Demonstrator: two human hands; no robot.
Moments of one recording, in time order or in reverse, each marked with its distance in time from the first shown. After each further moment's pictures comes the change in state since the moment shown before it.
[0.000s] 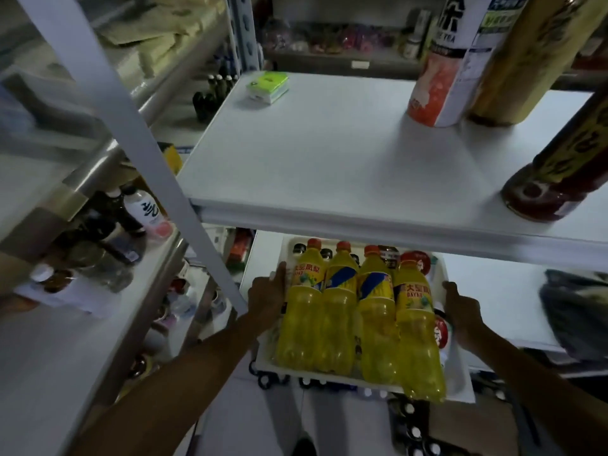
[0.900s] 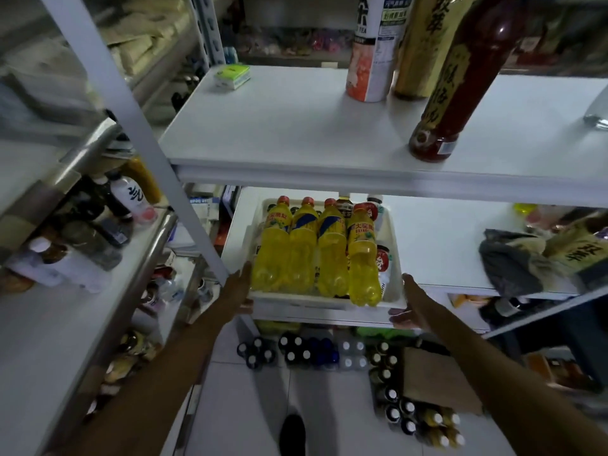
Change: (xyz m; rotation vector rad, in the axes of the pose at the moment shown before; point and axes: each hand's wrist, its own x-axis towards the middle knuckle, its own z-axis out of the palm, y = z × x) left_hand -0.063 -0.051 -0.027 -0.271 -0.339 -0.190; right_hand -0.059 0.066 -0.050 0.021 -0.348 0.162
